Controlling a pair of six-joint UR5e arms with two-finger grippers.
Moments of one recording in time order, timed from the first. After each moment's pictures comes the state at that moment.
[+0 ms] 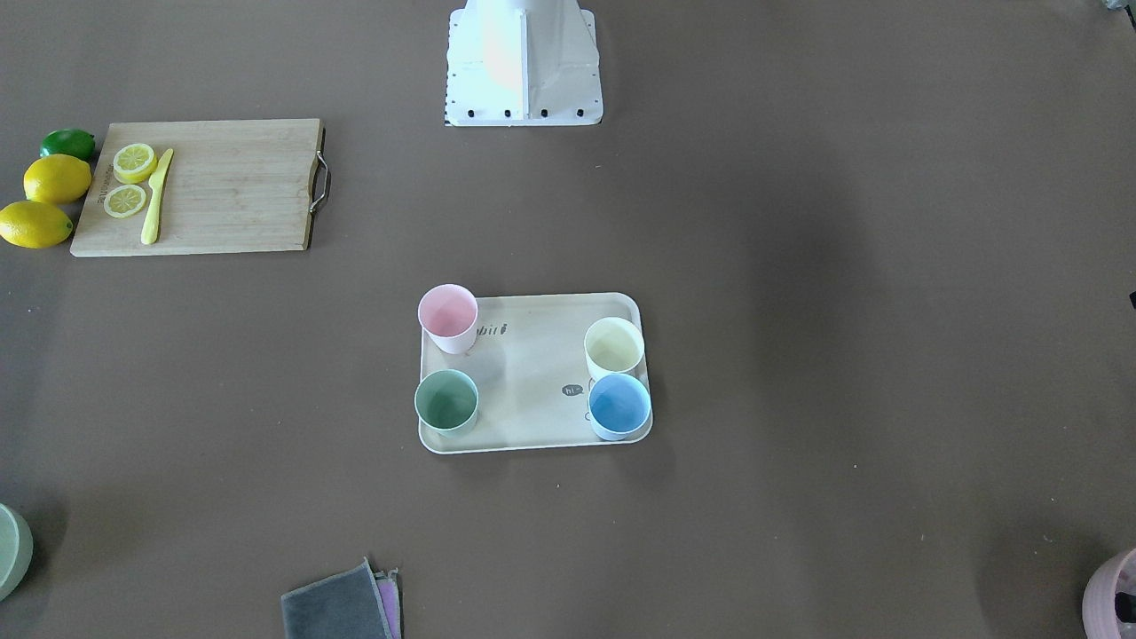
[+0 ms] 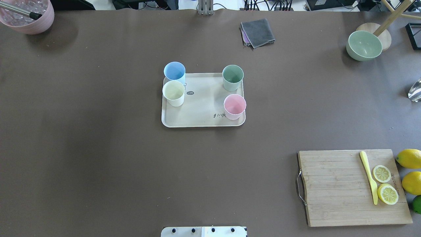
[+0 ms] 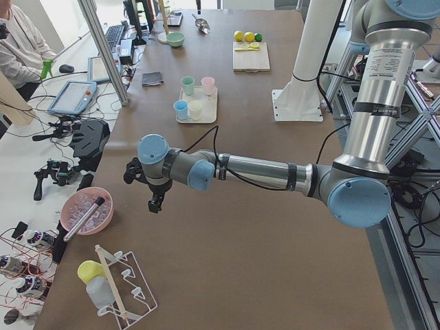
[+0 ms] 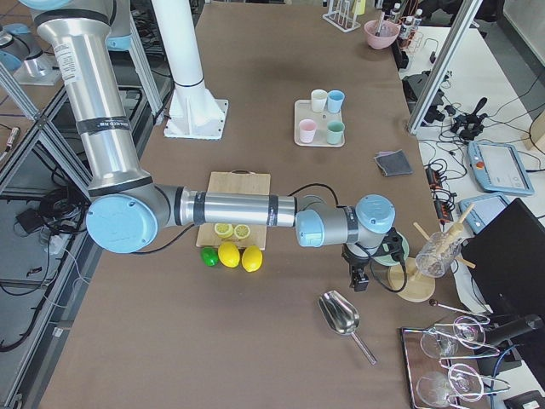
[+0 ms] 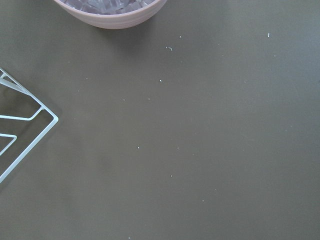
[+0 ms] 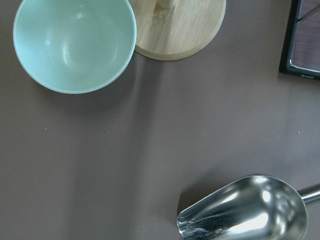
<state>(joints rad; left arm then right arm) -1.46 -1.73 -1.53 -1.78 -2.40 -0.07 1.50 -1.34 1.32 -1.42 2.34 -0.04</state>
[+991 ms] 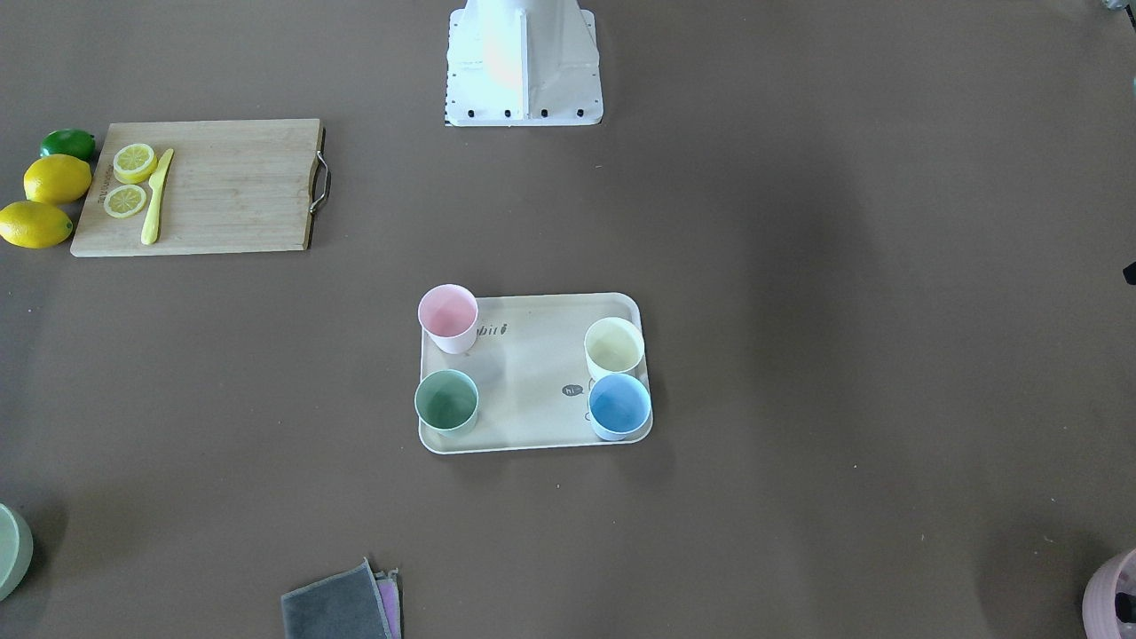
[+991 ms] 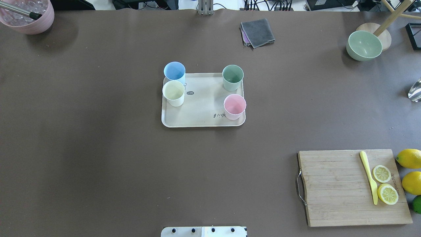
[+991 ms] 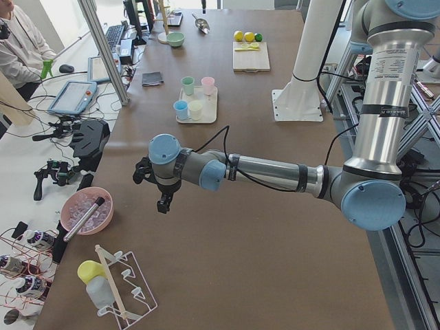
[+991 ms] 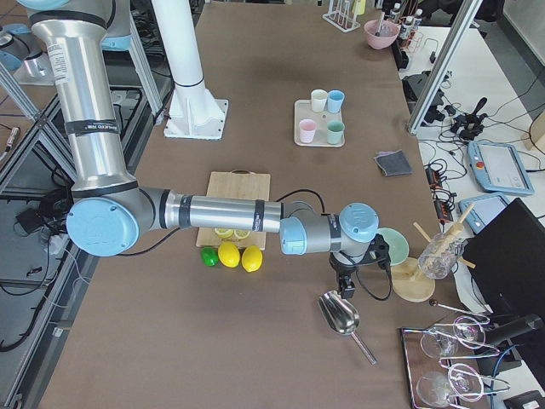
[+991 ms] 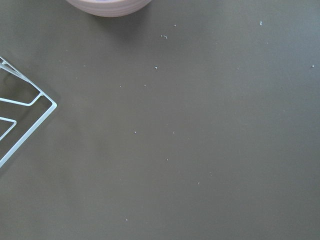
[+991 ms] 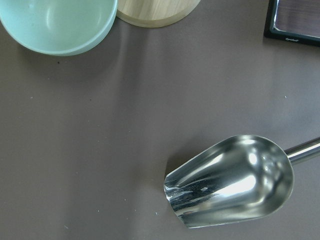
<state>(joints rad) -1.46 -1.65 -1.62 -1.77 -2.40 -0.07 1.51 -1.42 1.38 -1.41 2.35 -0.04</state>
